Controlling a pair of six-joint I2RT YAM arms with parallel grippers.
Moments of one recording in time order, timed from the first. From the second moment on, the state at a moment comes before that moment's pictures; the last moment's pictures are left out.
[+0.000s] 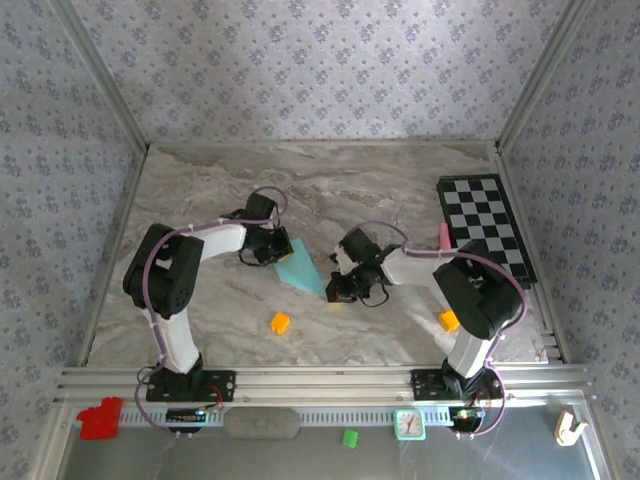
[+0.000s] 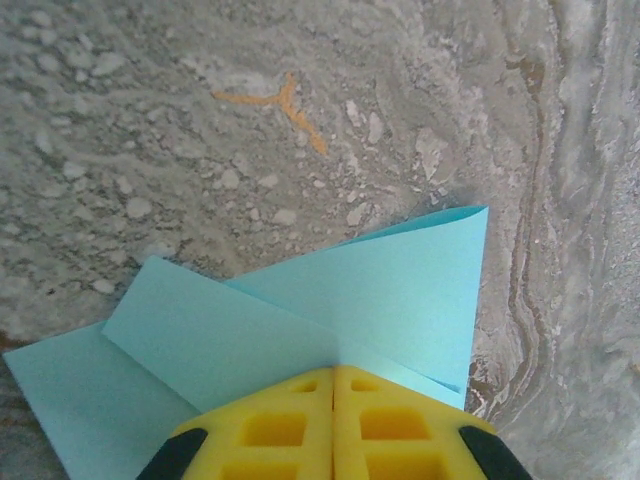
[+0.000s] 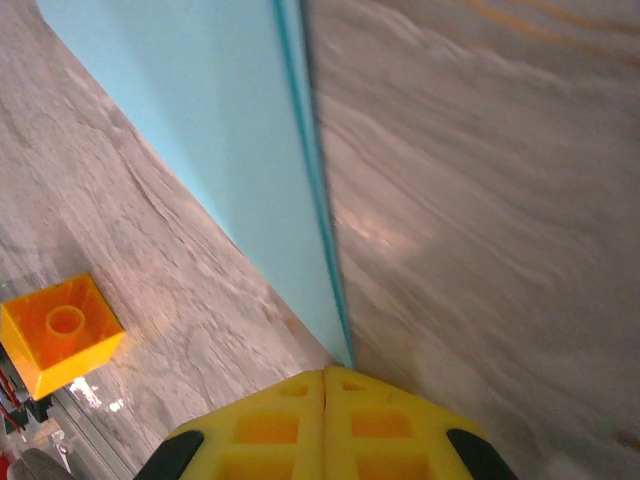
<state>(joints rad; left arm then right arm) -0.43 1.85 1.05 -0.33 0.33 -0.84 0.69 1.72 0.84 -0.28 -0.52 0.56</state>
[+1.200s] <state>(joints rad) -0.15 1.30 0.74 -0.33 0.37 -0.88 0.62 2.02 1.24 -0.14 -0.65 0.50</state>
